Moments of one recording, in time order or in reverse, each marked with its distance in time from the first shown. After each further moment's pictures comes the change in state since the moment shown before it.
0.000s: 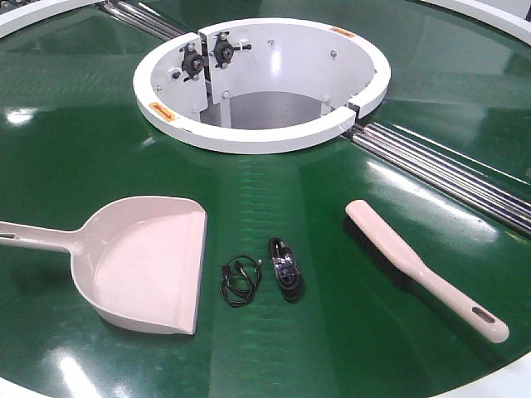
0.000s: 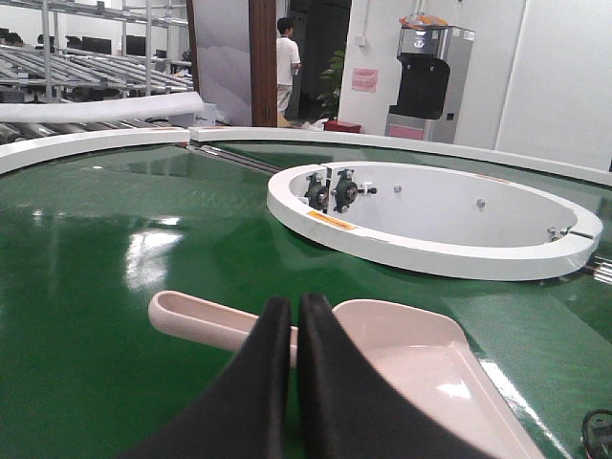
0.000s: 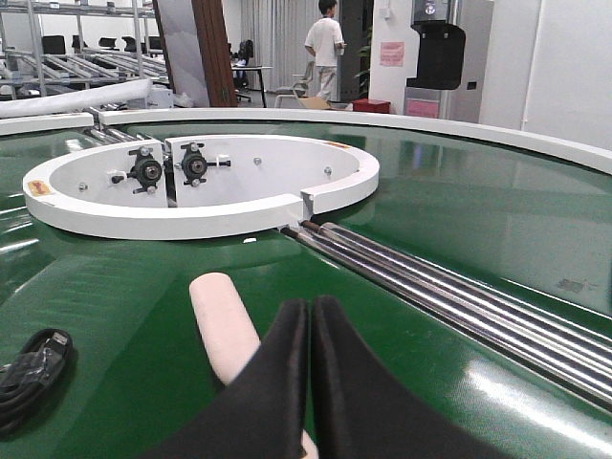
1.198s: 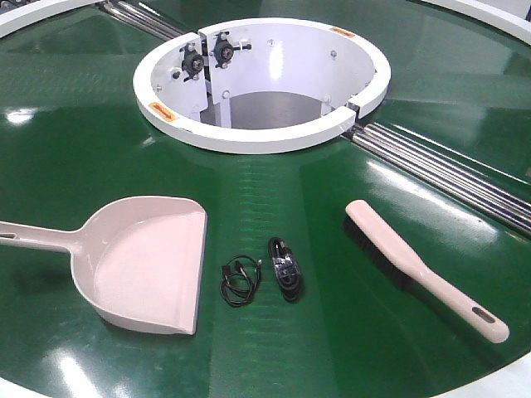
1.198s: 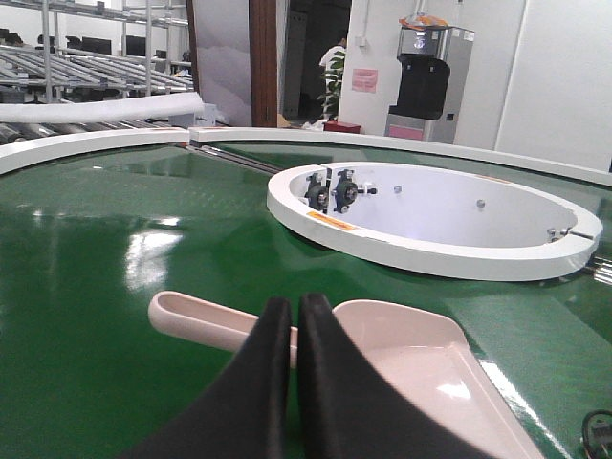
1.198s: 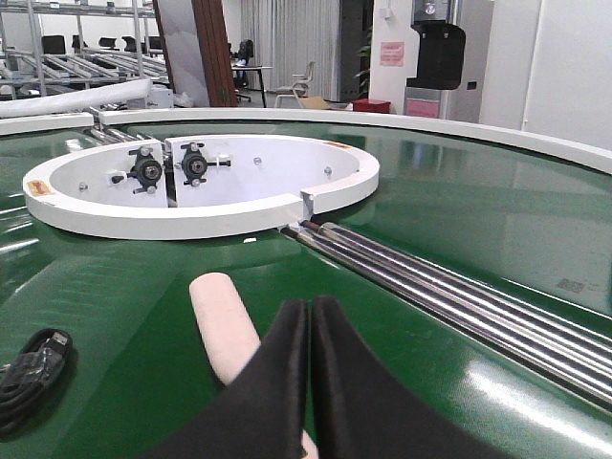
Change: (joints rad) left arm 0.000 0.000 0.000 0.000 -0.001 0.000; right arm 0.000 0.000 0.000 0.000 0.000 0.000
